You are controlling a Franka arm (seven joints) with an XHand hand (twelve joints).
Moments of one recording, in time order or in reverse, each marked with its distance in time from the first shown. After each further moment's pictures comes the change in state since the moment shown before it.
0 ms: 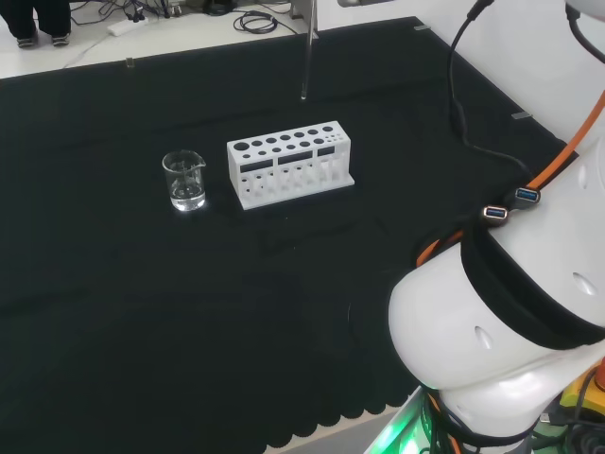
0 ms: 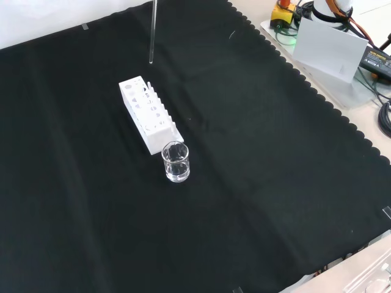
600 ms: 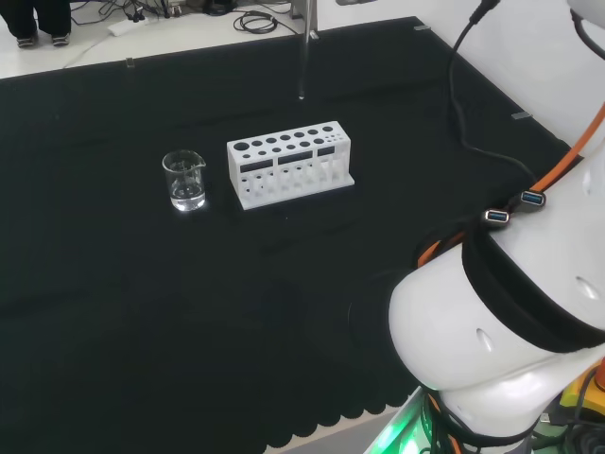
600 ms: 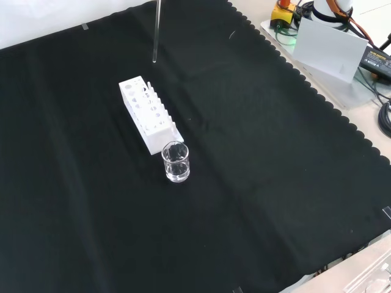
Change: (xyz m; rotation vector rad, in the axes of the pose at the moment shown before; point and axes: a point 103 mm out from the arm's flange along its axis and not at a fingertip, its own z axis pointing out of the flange) arm 0.012 -0.002 -0.005 0.003 -0.014 -0.035
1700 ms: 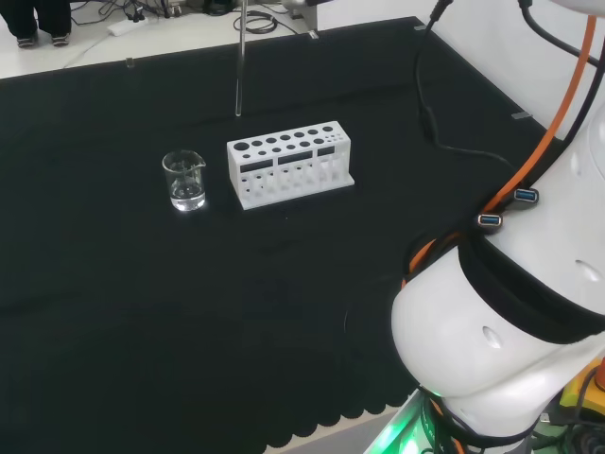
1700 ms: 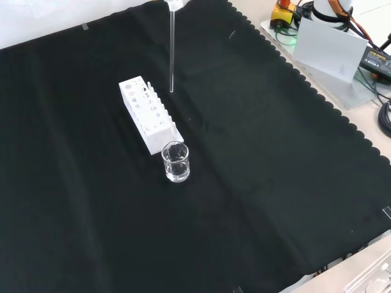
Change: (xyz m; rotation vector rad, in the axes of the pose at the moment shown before) arm 0.072 0.024 0.009 0.025 0.068 -0.203
